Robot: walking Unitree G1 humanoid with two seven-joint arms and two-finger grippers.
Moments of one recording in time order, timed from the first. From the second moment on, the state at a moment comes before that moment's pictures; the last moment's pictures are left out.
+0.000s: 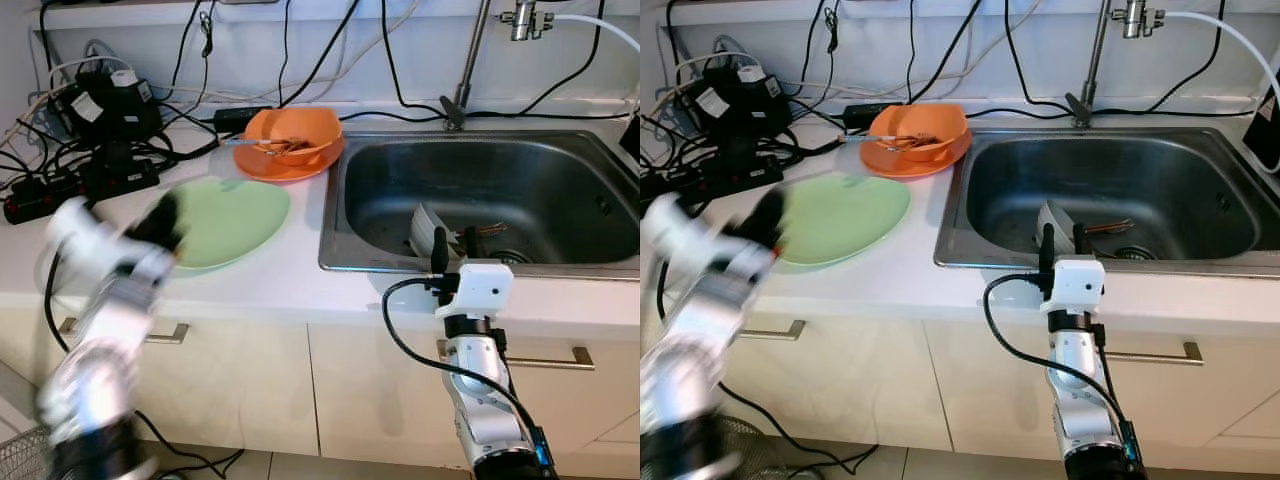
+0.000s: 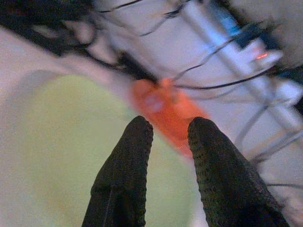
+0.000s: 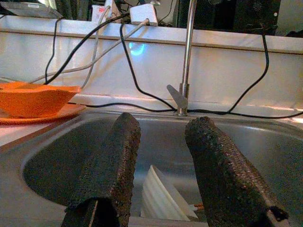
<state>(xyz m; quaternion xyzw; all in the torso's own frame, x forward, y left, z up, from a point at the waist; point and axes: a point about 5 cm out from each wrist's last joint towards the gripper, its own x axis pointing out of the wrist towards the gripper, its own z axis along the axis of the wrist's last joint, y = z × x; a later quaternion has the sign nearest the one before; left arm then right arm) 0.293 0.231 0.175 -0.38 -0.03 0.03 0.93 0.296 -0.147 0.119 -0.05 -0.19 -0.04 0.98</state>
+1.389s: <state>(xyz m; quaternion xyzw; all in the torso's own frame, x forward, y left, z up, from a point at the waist) 0.289 0.223 0.160 -0.39 0.03 0.05 0.92 0.298 -0.146 0.117 -0.05 -0.19 -0.03 0.98</state>
